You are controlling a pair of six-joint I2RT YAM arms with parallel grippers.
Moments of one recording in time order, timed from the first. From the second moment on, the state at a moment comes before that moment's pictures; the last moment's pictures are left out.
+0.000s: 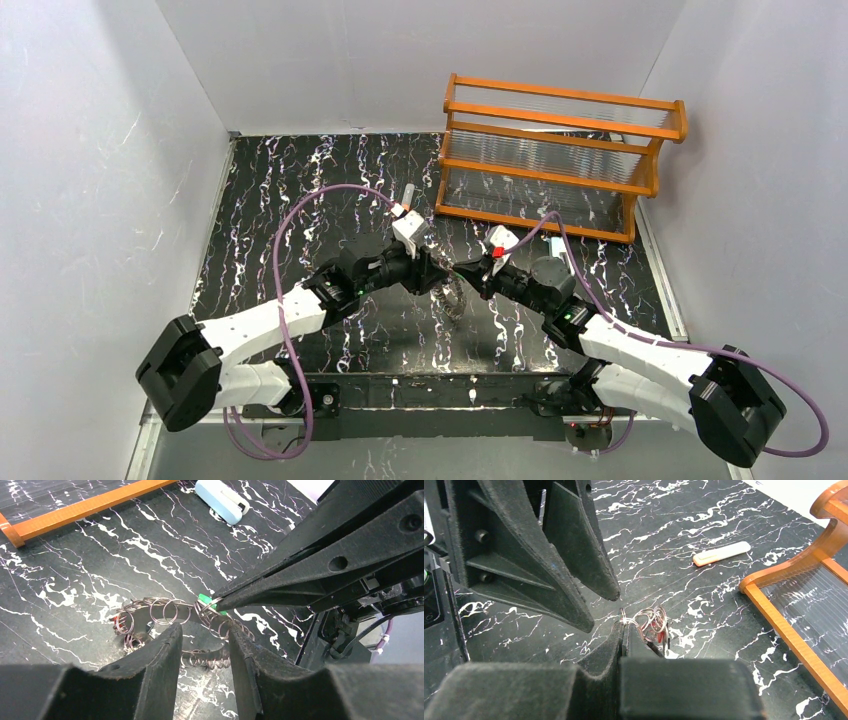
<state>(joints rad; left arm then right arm) -0.82 1.18 0.64 0.25 0.25 -0.25 0.80 0.97 0.35 0.55 -0.24 -0.01</state>
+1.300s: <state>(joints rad) -0.82 1.28 0.63 0.35 0.28 -0.33 0.79 0.94 0.35 0.51 -0.25 0.00</state>
